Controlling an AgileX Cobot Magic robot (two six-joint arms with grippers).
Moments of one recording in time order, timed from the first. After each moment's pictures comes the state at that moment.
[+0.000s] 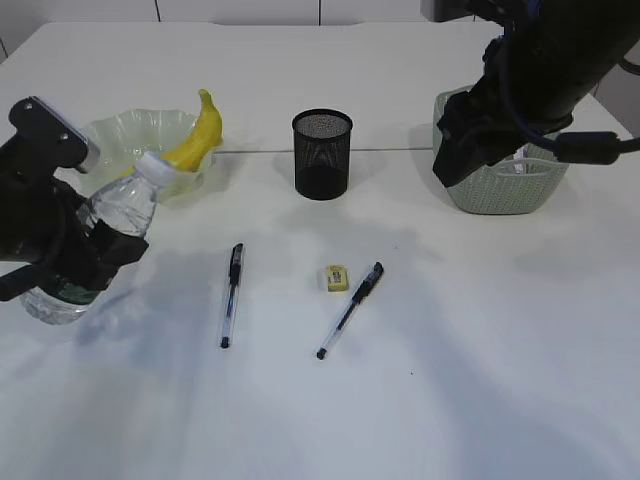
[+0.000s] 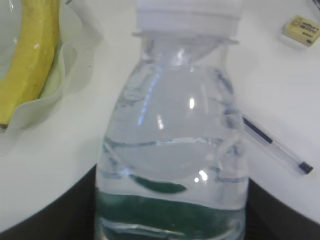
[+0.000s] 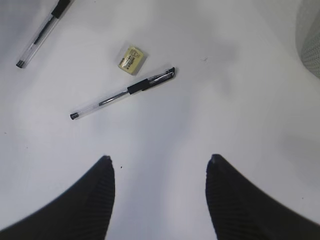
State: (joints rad) left arm -0.18 1.58 -0.72 -1.80 0.21 2.24; right arm 0.34 1.65 -1.49 0.14 1.08 -0.29
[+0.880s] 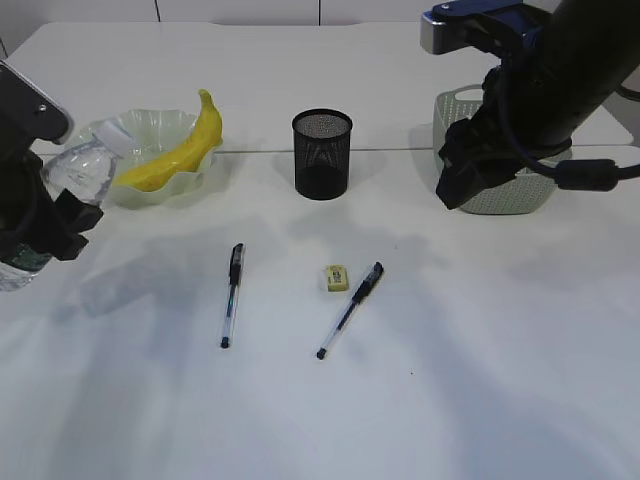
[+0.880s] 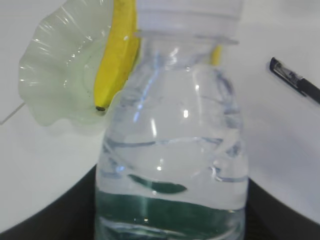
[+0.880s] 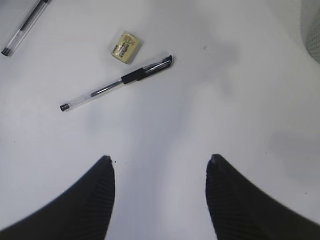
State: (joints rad) left arm -0.19 1.53 -0.76 -1.82 -0.03 2.29; right arm 0.34 1.65 -1.42 0.12 1.02 -0.30
